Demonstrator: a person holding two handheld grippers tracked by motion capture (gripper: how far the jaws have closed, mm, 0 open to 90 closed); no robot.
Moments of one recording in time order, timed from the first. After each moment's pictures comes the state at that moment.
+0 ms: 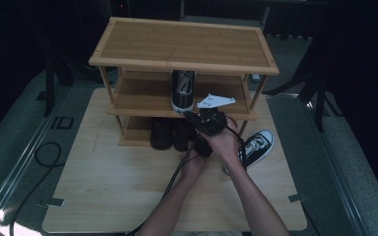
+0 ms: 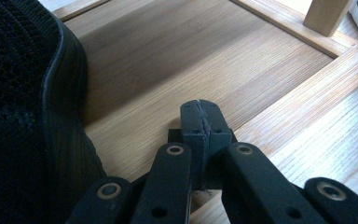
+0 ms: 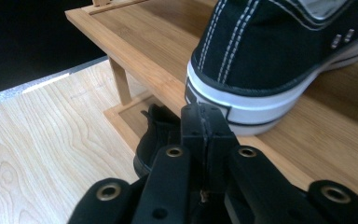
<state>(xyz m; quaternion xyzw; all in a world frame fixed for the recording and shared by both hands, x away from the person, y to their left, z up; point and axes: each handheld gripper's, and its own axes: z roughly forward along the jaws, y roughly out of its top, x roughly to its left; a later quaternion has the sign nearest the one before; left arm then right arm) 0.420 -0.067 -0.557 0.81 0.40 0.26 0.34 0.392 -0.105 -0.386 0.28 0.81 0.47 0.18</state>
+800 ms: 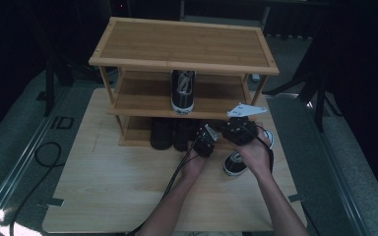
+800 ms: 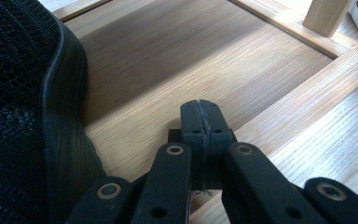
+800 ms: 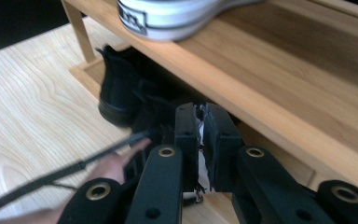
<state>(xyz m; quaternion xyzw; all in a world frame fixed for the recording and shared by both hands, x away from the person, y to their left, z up) 0.419 -0.067 -0.557 0.80 0.41 0.27 0.34 0.366 -0.180 -0.384 0.33 0.82 0.42 0.21</state>
